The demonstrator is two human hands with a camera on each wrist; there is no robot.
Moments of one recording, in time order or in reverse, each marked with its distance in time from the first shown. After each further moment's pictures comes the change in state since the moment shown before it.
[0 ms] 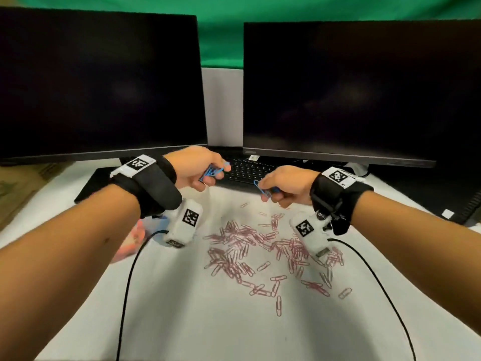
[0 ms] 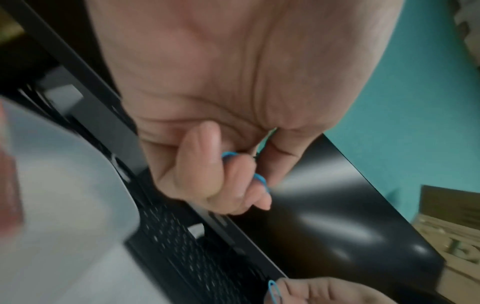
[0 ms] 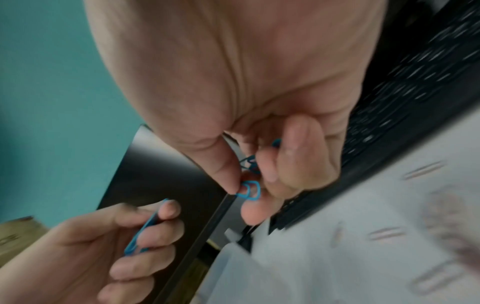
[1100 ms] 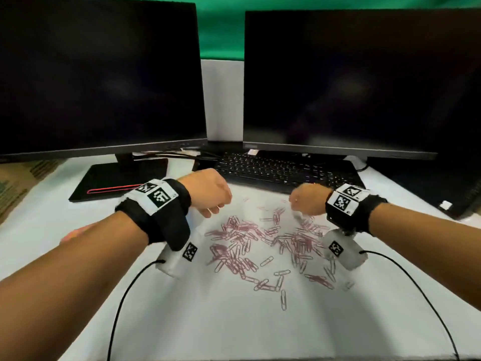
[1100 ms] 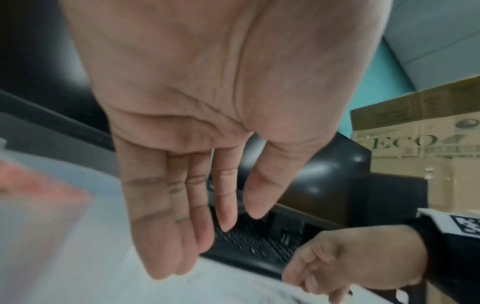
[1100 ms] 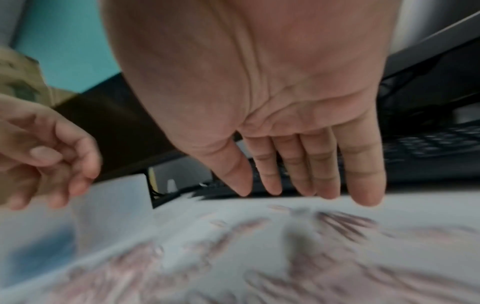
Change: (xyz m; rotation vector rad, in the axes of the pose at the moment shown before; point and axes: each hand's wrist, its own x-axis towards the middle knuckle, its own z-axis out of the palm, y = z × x) left_hand -0.024 -0.024 0.028 0.555 0.040 -0.026; right_hand -0.005 0.041 -0.008 -1.033 0.143 0.190
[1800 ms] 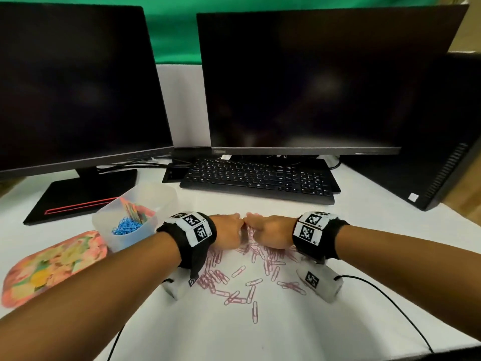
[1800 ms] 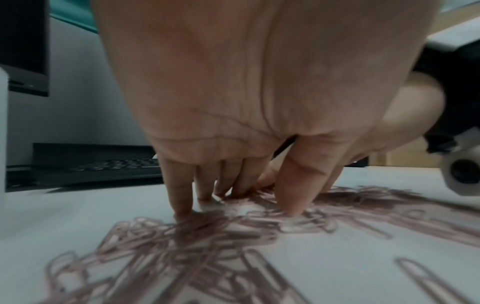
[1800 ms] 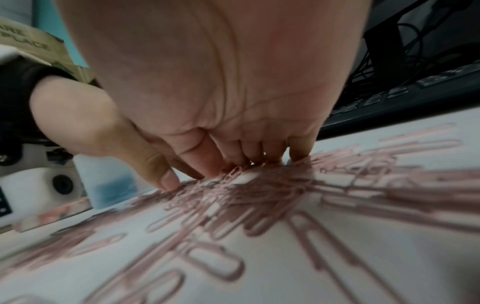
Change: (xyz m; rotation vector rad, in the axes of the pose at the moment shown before) left_hand 0.047 0.044 0.090 0.649 -0.331 0.133; right_hand -0.021 -0.002 0.042 0.126 -0.162 -0.259
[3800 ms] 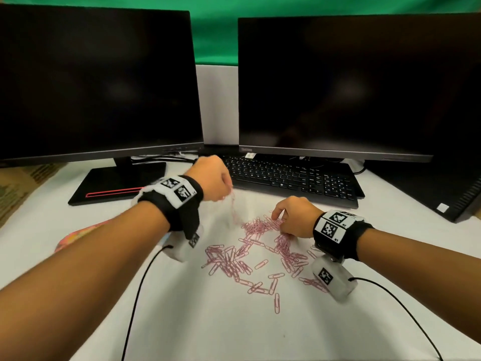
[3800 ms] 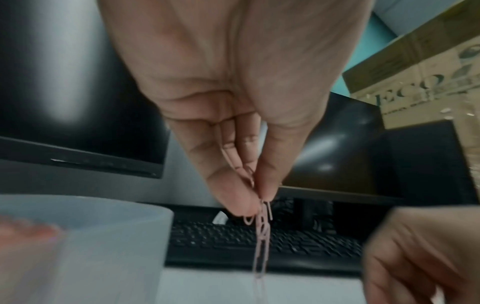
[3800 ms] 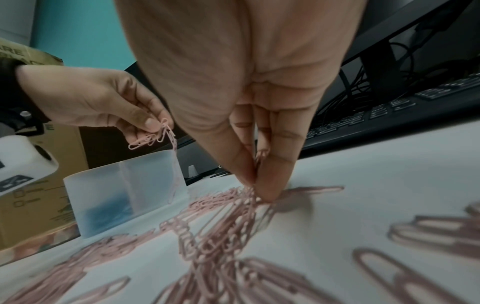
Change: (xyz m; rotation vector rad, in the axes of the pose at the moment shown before) left_hand -0.038 -0.076 -0.042 -0.410 0.653 -0.084; right_hand 0.009 -0.001 -0.008 0.112 0.321 0.141
